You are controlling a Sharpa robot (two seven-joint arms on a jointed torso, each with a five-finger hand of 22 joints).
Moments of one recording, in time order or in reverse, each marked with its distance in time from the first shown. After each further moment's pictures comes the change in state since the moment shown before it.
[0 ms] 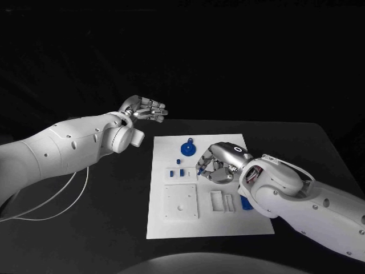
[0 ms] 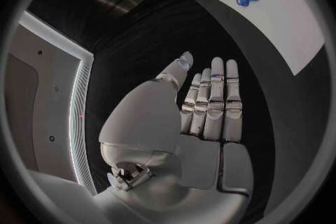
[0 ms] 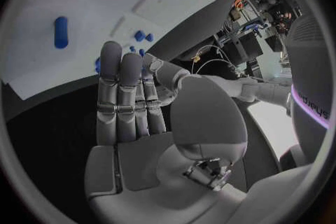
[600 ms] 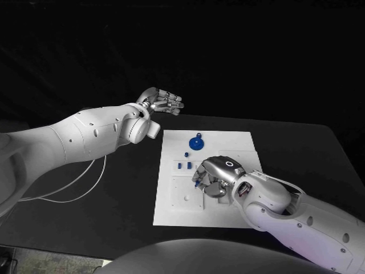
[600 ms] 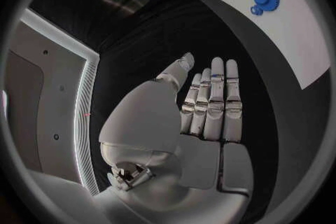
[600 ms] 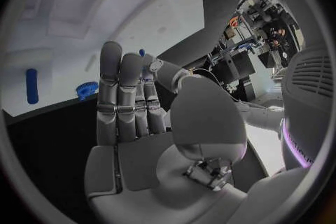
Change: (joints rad) left arm -0.031 0.045 0.000 -0.033 0.013 0.008 0.024; left_hand 0.000 0.000 0.014 -0.014 0.019 -0.004 0.004 0.000 0.000 0.000 0.000 0.000 0.000 0.000 0.000 0.000 -0.001 0.000 0.000 0.000 0.007 0.012; right arm -0.071 0.092 -0.073 -0.060 -0.147 0.001 -0.002; right_hand 0.000 0.000 -0.001 -0.001 0.000 0.000 0.000 -0.003 -0.001 0.002 0.002 0.004 0.000 0.000 0.000 0.008 -0.001 0.001 0.002 0.002 -0.005 0.016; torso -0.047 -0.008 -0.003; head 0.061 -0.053
